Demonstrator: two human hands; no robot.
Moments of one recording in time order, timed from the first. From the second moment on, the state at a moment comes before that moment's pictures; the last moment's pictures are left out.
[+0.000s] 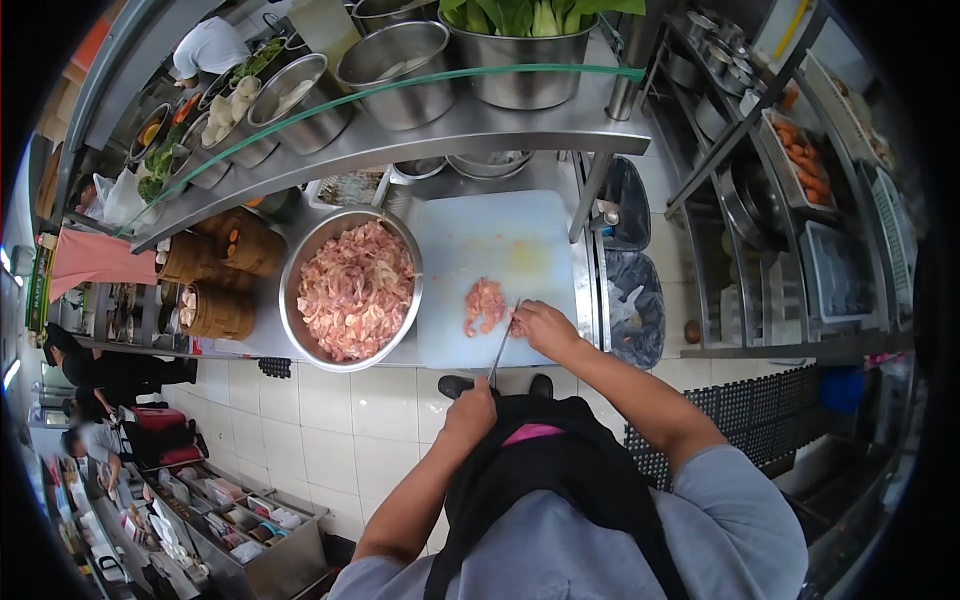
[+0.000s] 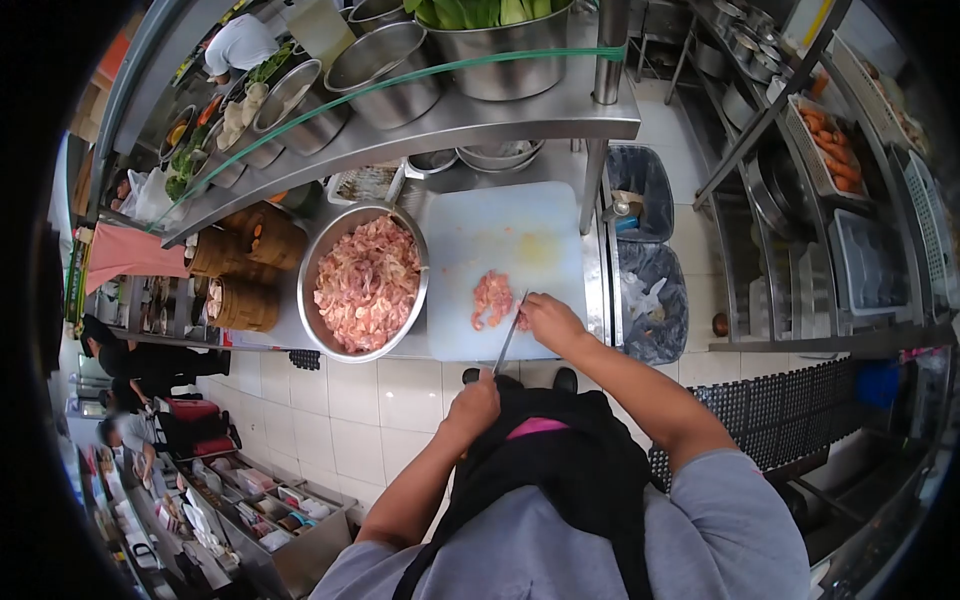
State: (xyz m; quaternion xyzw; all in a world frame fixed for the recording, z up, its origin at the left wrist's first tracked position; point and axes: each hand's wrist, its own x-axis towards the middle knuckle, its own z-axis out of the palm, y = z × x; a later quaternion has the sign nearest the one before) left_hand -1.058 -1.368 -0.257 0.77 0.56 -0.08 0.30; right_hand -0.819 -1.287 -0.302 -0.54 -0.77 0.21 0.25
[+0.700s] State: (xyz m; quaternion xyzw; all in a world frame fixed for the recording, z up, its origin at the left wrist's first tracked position) left_hand -1.066 -1.373 -0.212 0.78 0.55 -0.08 0.28; right_hand -0.809 -1.302 -0.289 -0.52 -0.74 0.28 0.33
